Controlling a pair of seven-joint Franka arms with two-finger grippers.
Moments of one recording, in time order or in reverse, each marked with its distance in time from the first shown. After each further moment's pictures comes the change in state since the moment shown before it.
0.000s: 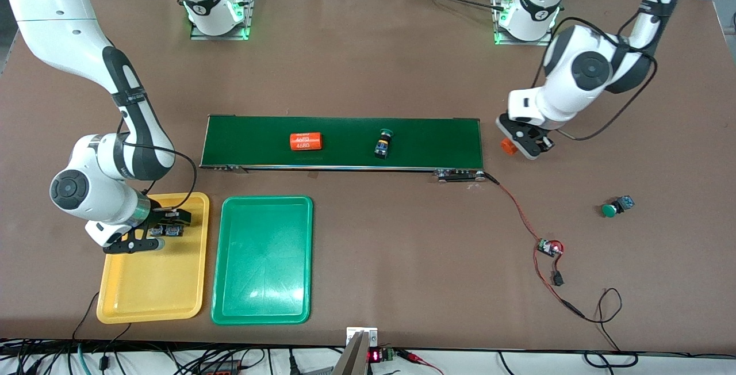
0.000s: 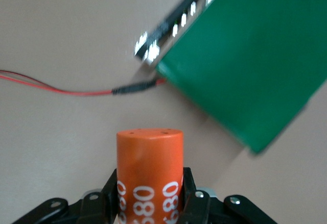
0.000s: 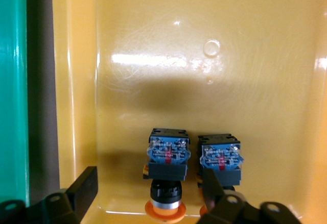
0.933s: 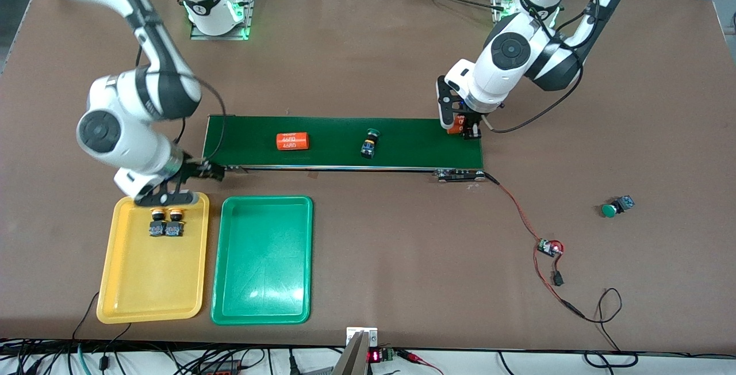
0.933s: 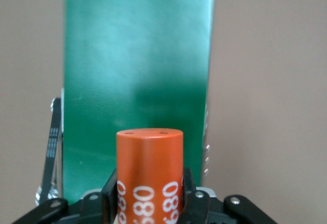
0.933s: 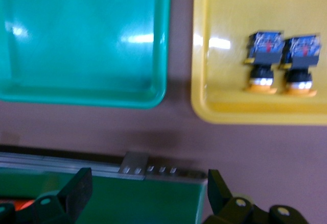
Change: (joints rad) left arm -0.232 0.101 0.005 0.058 0.110 -0.013 0.521; right arm 0.021 -0.406 0.184 -0.360 0.017 -0.137 0.246
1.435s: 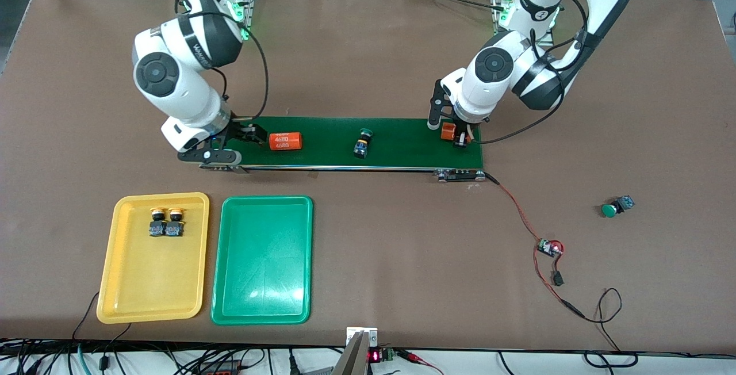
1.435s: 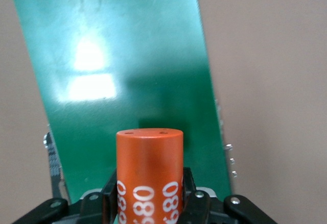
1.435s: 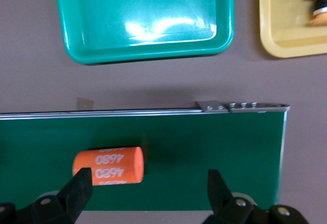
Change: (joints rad) left arm -0.035 0.137 0.027 0.059 0.156 0.014 0.052; right arm 0.003 -0.117 0.181 -0.108 0.047 0.004 0.297
